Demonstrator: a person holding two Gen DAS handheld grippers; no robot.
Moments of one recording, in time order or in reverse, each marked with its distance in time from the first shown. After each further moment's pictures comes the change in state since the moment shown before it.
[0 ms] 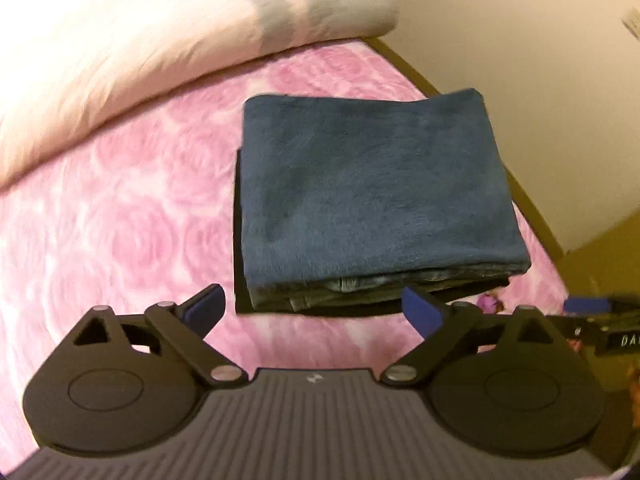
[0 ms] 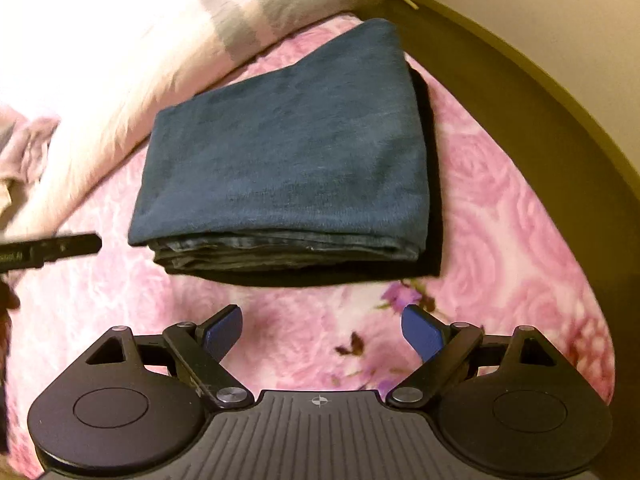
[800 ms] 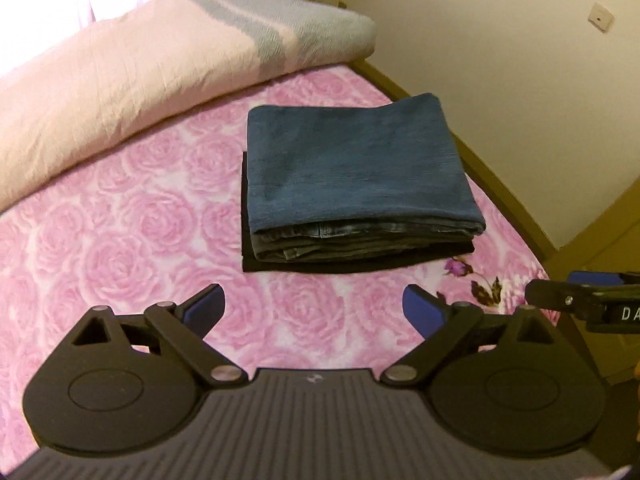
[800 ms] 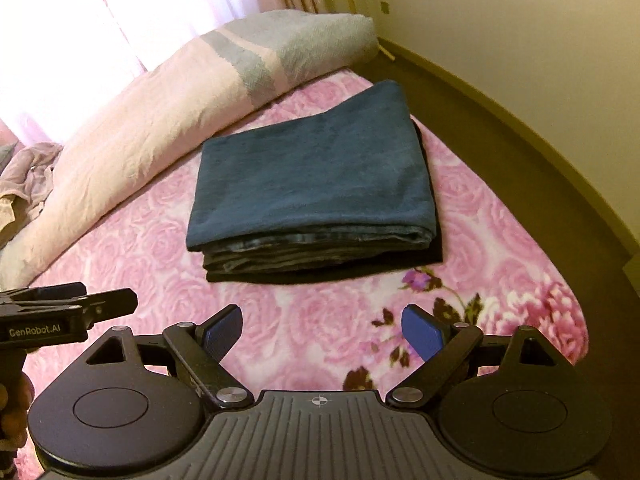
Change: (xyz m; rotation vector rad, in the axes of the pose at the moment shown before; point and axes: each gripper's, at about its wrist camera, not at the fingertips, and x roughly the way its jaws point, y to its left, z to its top) left arm -0.108 -0.024 -0.082 0.084 -0.127 0.022; right arm -0.089 0.099 -0.068 -0.009 -0.176 -0.103
